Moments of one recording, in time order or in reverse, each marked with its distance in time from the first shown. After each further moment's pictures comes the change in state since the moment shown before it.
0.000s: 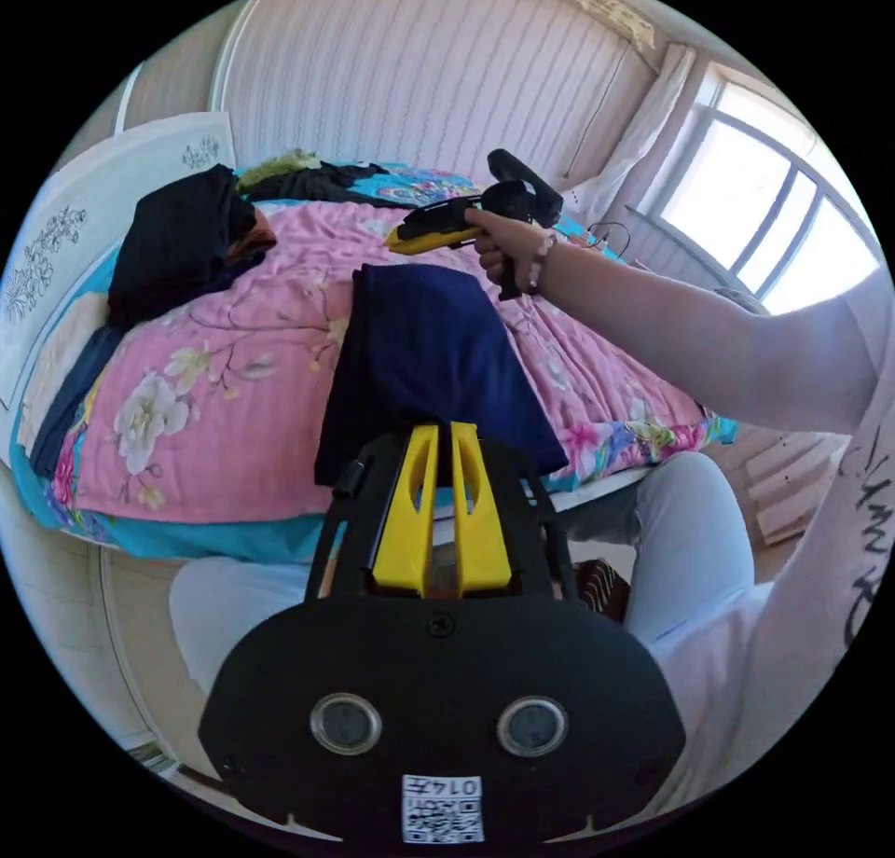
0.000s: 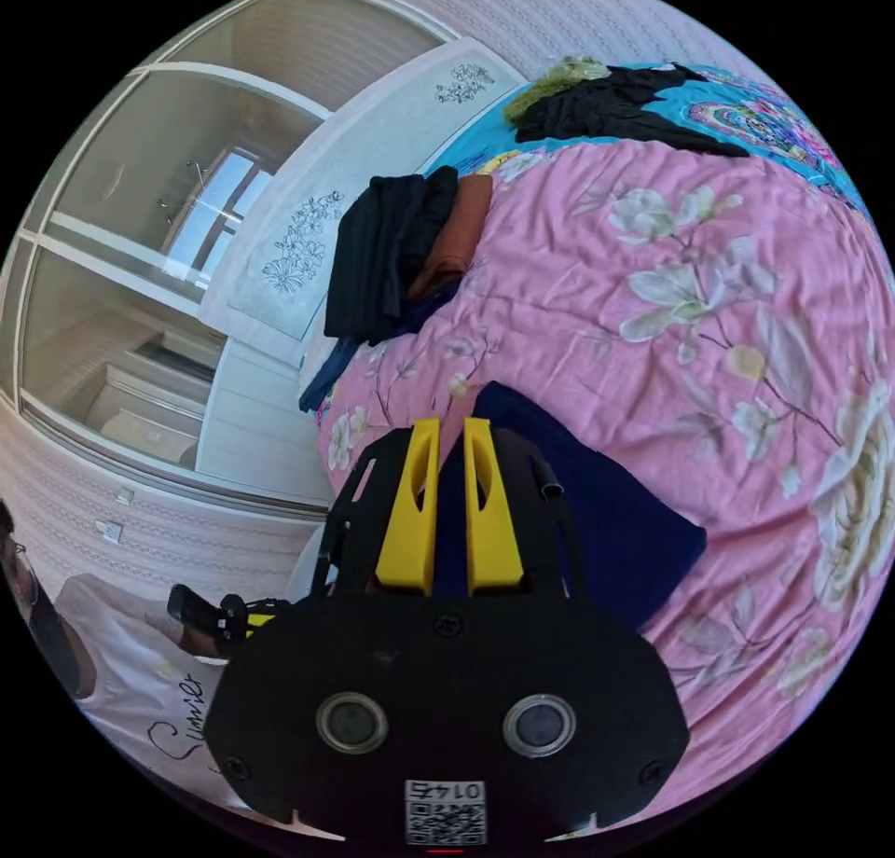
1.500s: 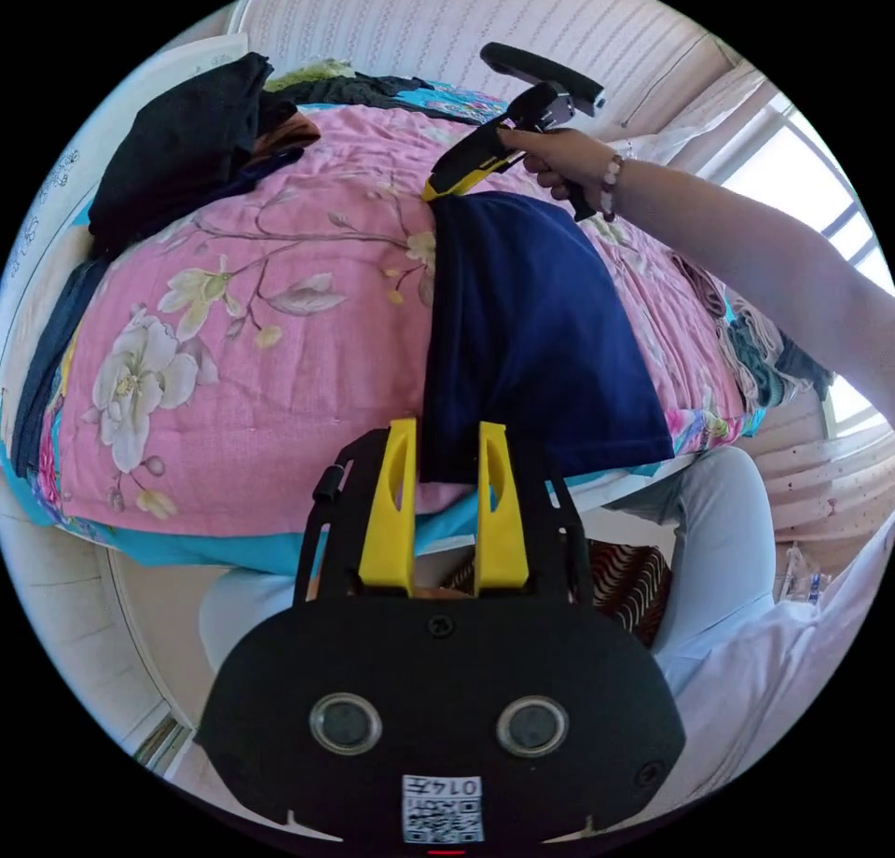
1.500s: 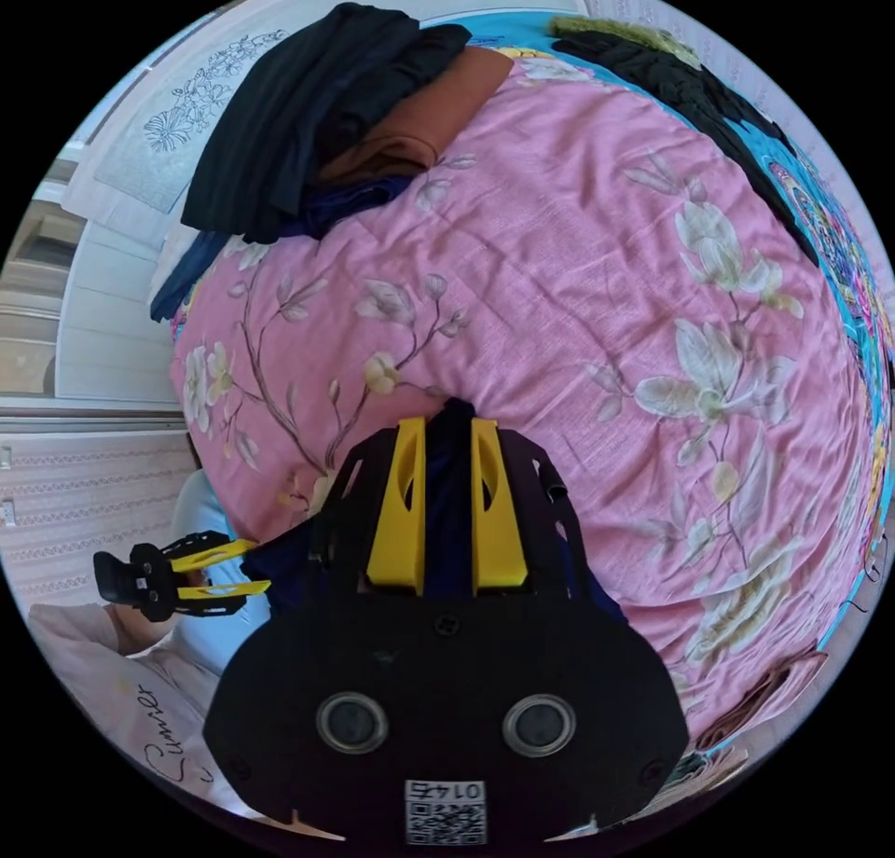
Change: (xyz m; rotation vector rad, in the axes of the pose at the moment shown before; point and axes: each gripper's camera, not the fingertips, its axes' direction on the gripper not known) left arm -0.041 -0.078 0.026 -0.201 -0.018 -0.050; right arm -0.088 -0.104 0.210 -0.405 0.481 -0.125
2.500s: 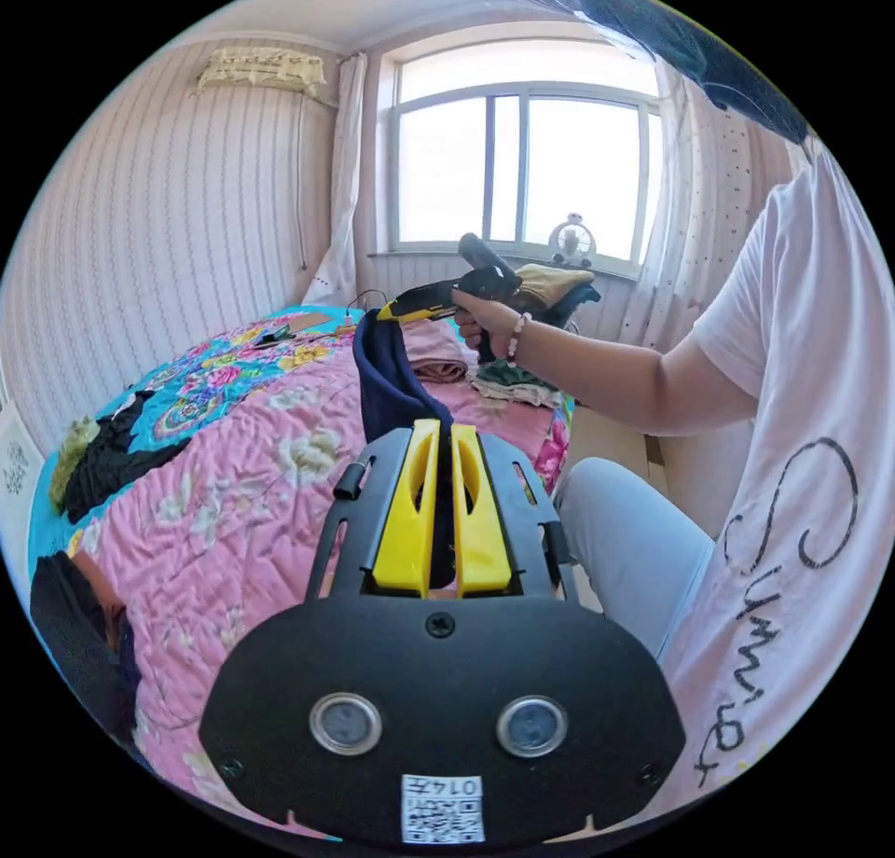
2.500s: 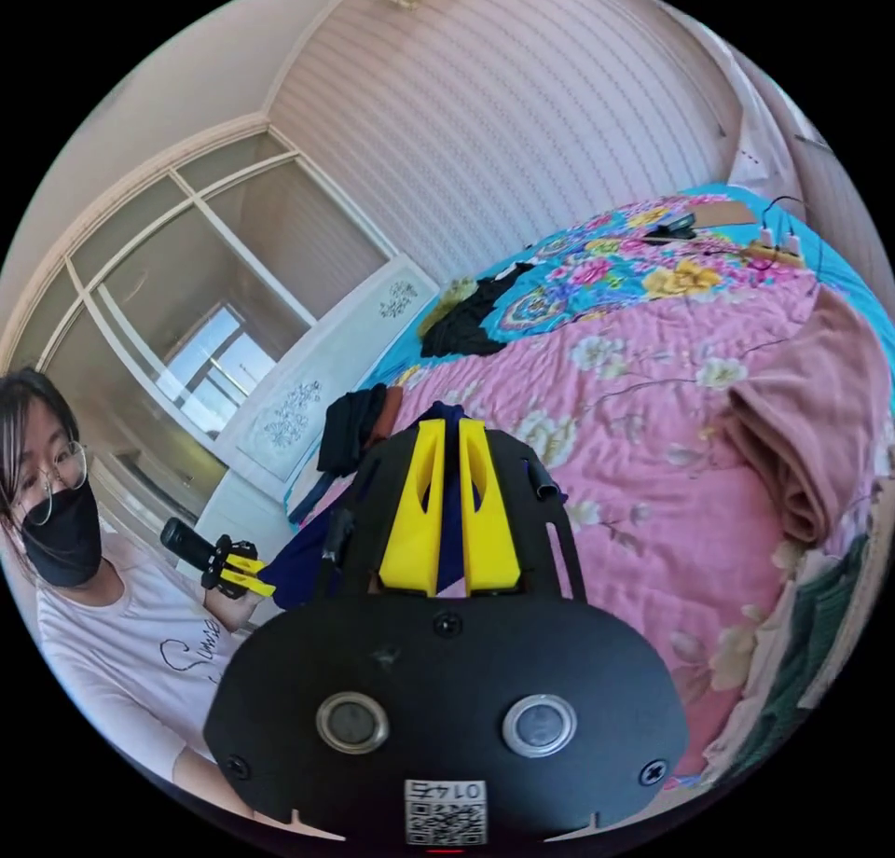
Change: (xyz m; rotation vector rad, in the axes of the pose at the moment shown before) left arm 0.296 -0.027 -0.115 0.462 0.353 0.850; right arm 0.197 0.494 -0.356 0.972 -0.225 0.436
